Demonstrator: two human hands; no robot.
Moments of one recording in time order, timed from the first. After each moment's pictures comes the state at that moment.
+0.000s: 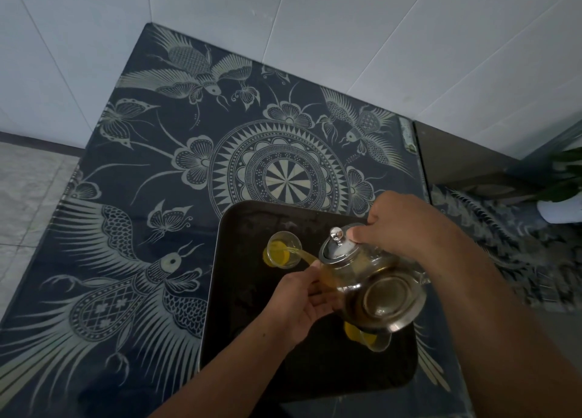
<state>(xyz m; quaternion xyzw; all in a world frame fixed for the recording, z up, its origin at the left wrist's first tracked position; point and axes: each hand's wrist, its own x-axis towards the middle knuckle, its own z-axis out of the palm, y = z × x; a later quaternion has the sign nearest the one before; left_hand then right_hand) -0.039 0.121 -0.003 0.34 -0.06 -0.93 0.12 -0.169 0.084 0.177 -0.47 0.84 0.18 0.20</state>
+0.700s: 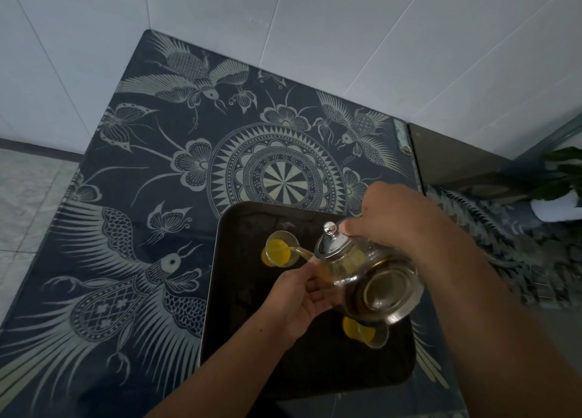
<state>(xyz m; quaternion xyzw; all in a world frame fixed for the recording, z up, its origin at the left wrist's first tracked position) -0.033 0.119 0.001 0.31 -0.06 -0.94 0.12 -0.154 0.077 0.186 -0.47 0.85 0.19 0.15</state>
